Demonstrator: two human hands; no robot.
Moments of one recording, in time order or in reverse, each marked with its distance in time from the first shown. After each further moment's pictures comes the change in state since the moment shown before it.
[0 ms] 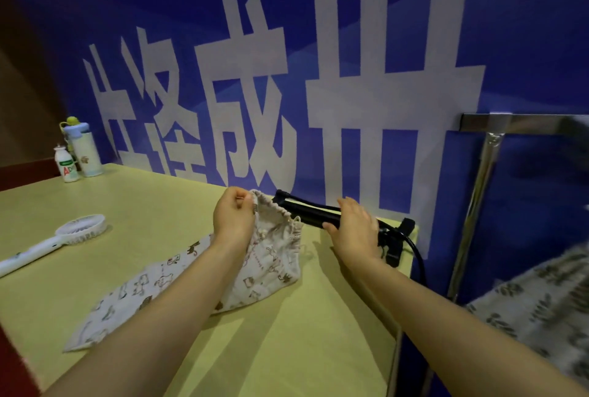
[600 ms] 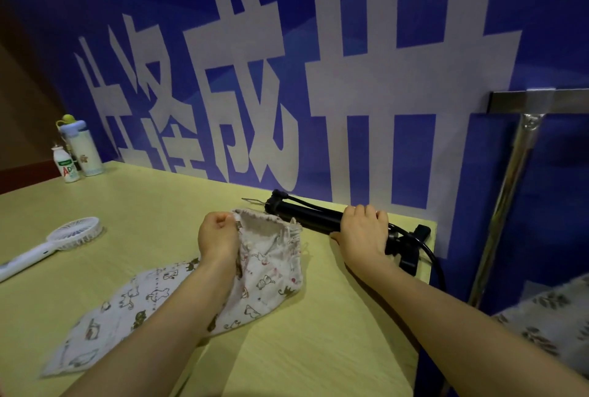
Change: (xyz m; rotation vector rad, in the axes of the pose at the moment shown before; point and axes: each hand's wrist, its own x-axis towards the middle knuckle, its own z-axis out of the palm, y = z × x) left_hand 0.030 -0.054 0.012 -0.017 0.119 -0.234; right_hand 0.033 0.021 0.036 -0.477 -0.029 -0.084
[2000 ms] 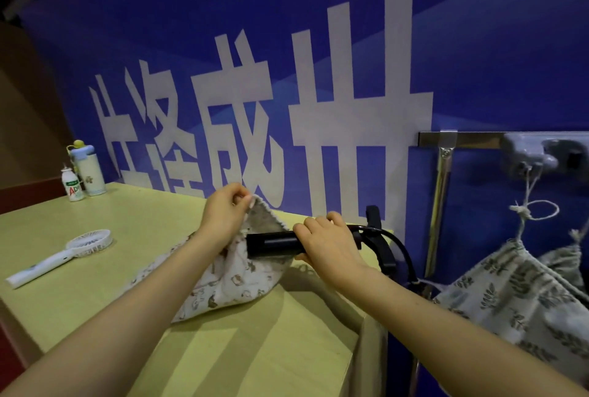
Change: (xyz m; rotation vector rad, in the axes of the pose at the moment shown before) left_hand -0.068 0.095 -0.037 0.337 -0.248 0.495; right_hand -0.089 0.002 -0.116 -0.013 0.205 -0.538
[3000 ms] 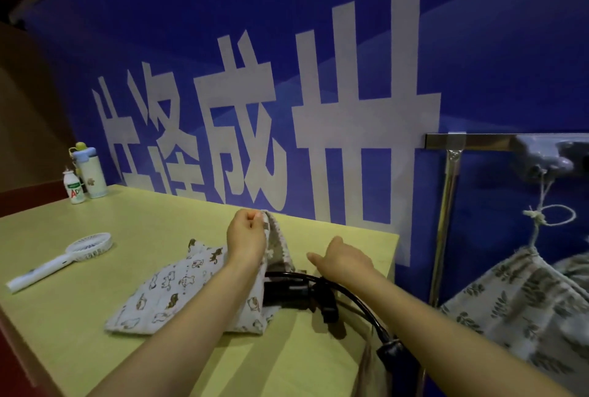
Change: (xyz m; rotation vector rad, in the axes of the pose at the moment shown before) left_hand -0.021 -0.007 0.047 -0.233 0.128 -0.239; right_hand 0.006 0.005 0.007 0.523 -0.596 0.728
